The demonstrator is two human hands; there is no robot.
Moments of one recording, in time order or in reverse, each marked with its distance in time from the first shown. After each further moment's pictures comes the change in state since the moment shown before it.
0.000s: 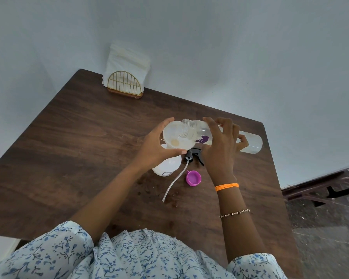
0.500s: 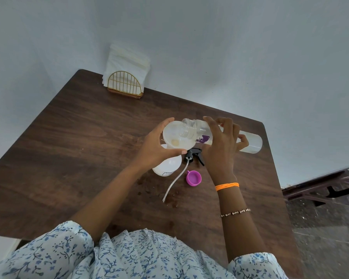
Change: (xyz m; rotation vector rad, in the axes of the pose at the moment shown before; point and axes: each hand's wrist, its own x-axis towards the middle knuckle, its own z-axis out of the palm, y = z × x) left_hand 0.001 0.002 0.000 0.020 0.001 -0.005; right_hand 0.002 0.000 0.001 0.009 -0.004 0.006
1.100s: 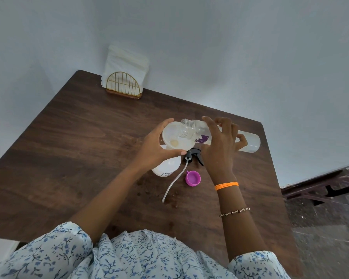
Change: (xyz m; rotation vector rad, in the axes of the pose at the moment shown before) left_hand -0.001 0.002 0.000 -0.011 -0.015 -0.015; right_hand 0.000 0.001 0.000 0.000 -0.009 -0.004
